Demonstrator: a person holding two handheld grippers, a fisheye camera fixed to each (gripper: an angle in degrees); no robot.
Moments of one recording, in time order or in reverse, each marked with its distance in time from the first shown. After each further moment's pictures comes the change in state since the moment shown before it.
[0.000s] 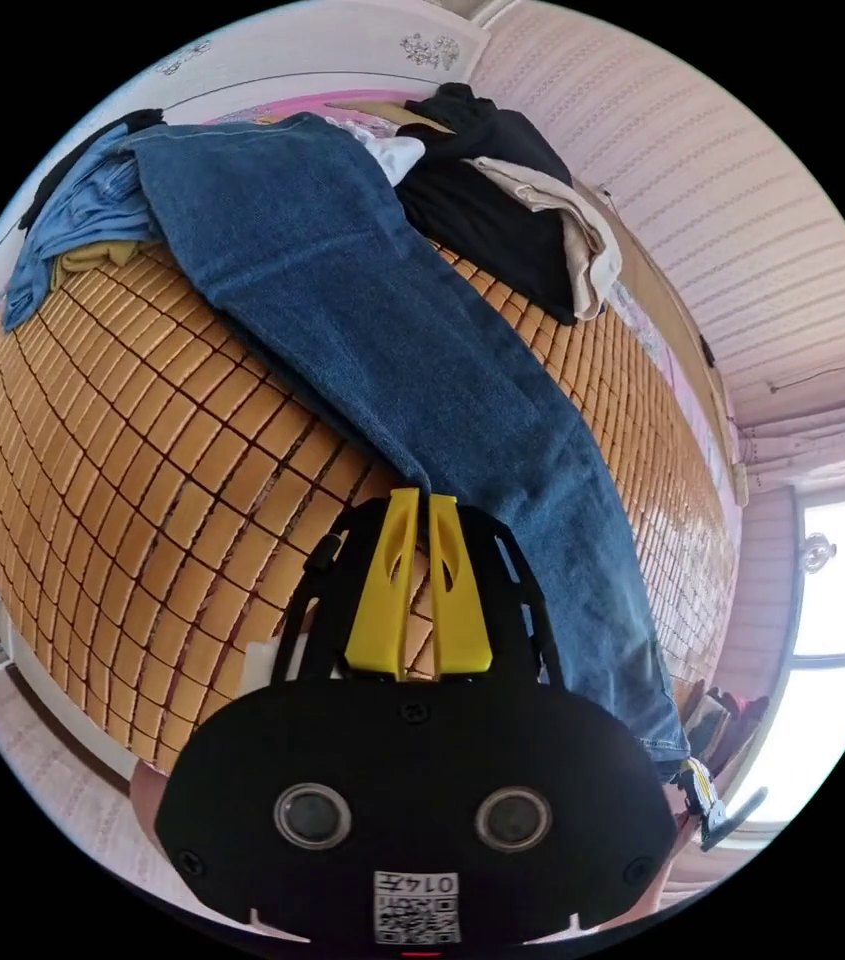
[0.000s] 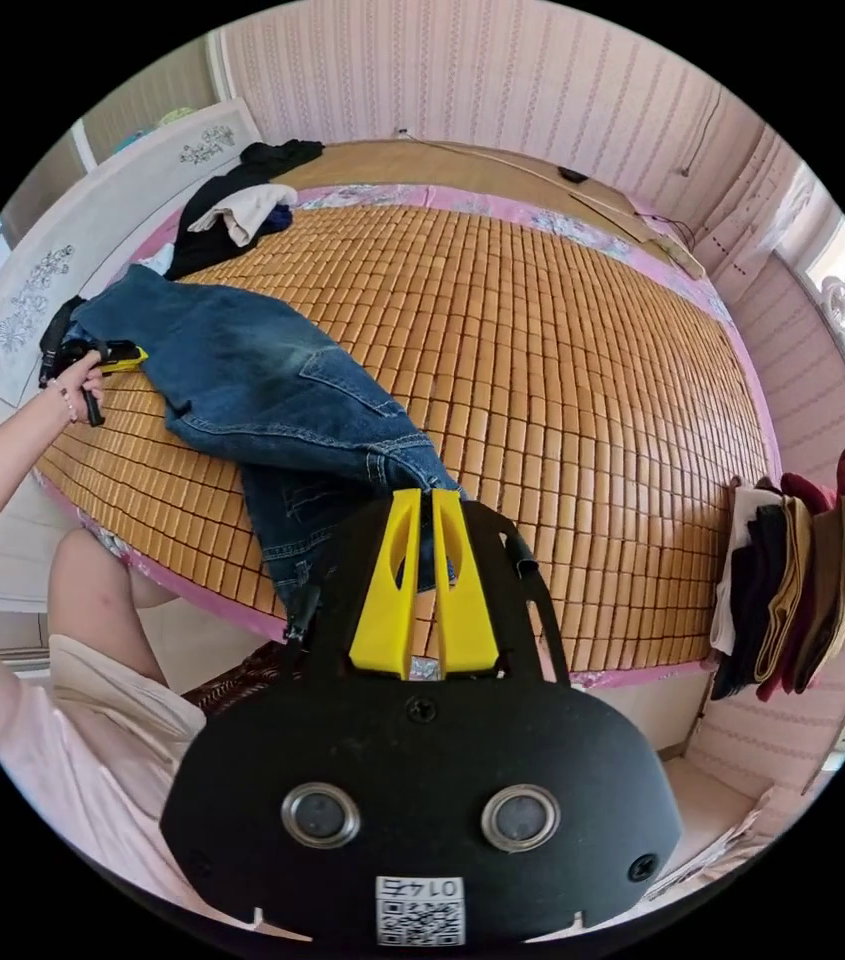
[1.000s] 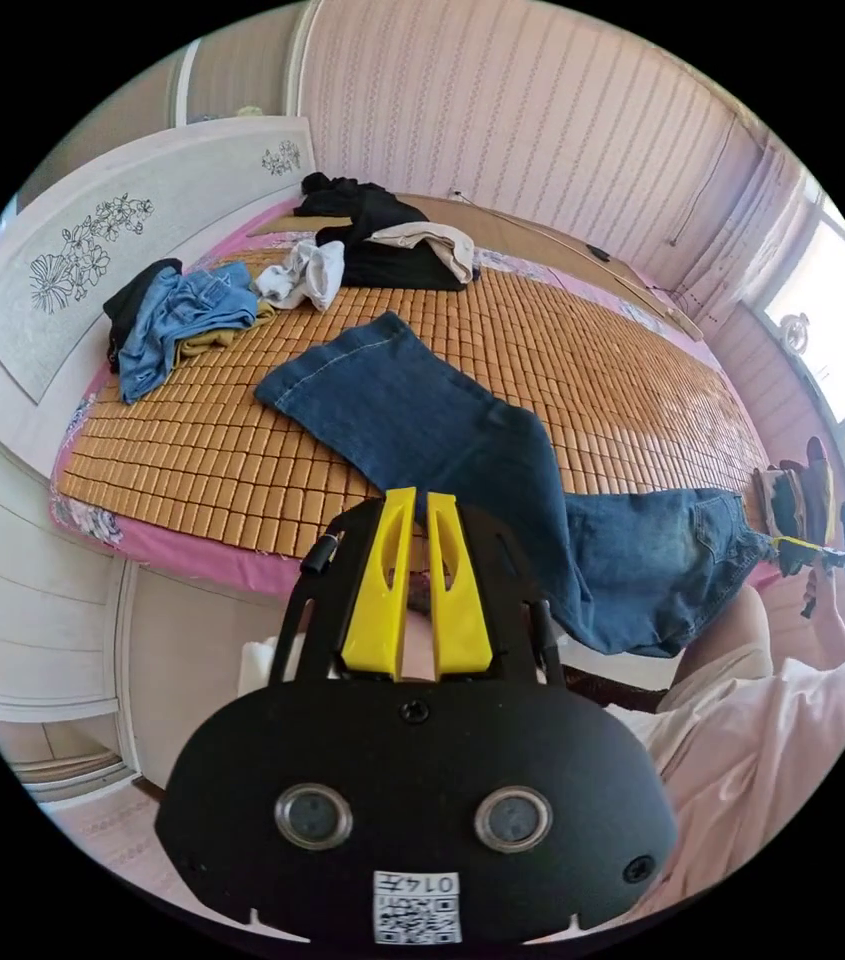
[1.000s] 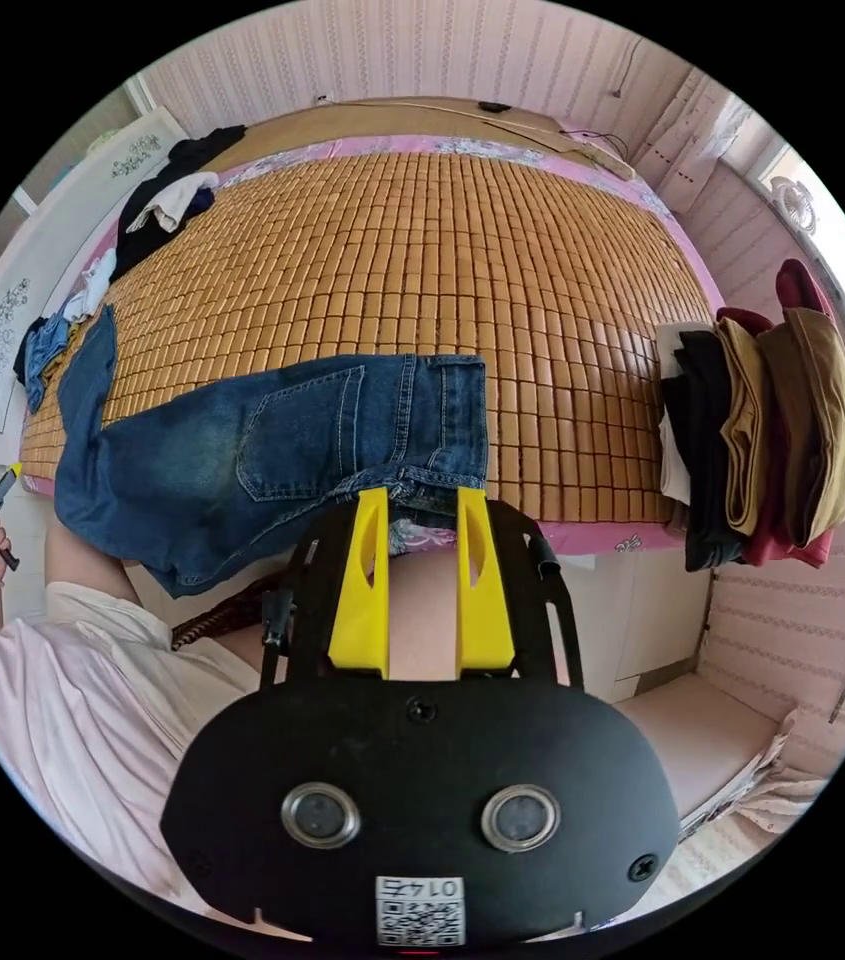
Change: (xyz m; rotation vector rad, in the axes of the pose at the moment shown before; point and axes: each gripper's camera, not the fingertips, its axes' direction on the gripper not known) left arm -0.021 0.215 -0.161 0.106 -0.210 0.480; right arm 0.136 0.135 0.039 -0.127 0.037 0.197
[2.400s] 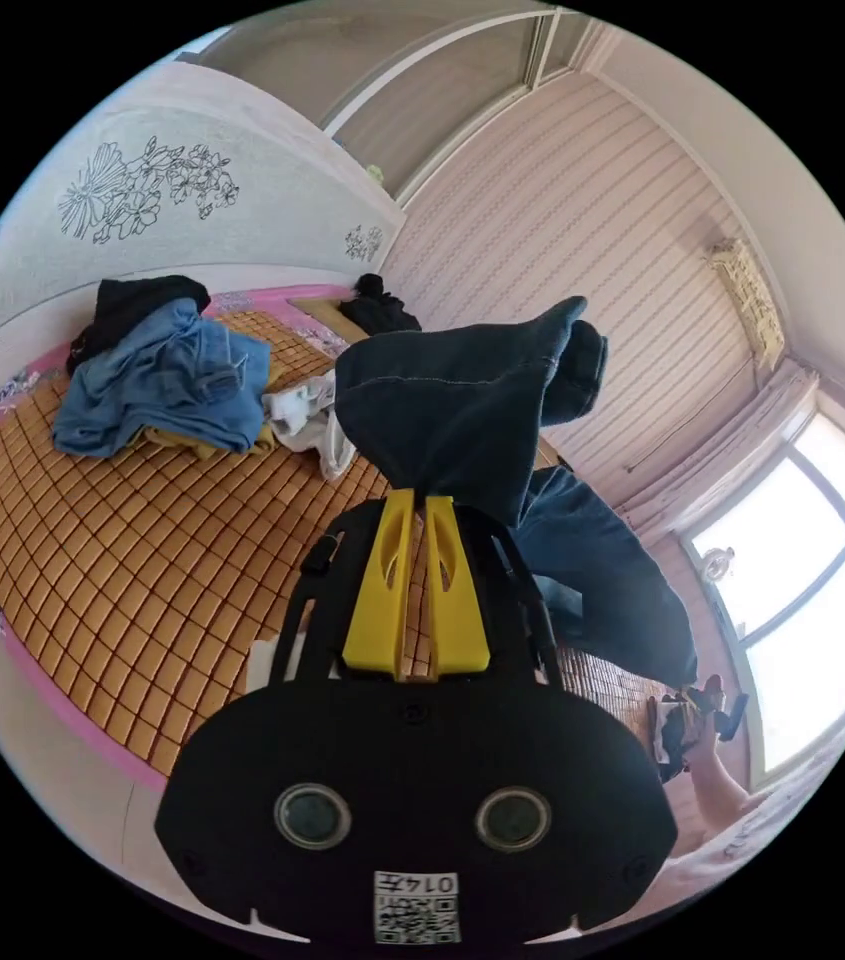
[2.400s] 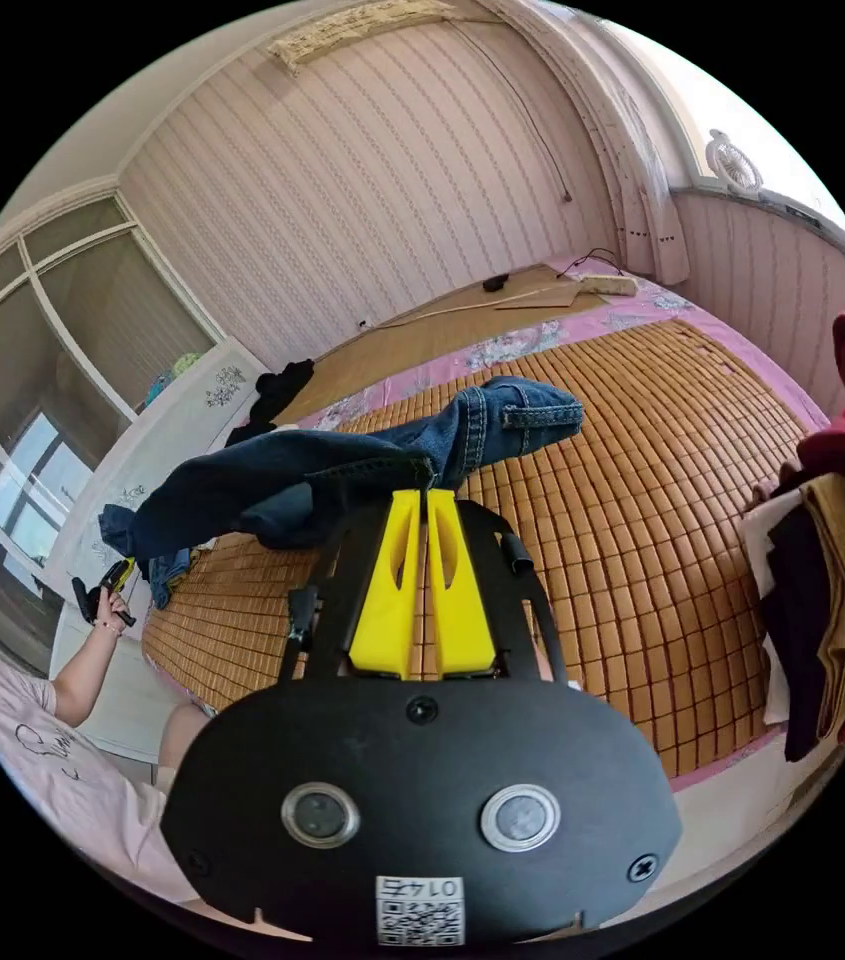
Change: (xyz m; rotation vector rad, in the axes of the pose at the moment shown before) left arm -0.191 -0.087 -0.002 0.383 0.349 -0.400; right arm 0.173 -0.057 0.160 0.470 -0.413 0.150
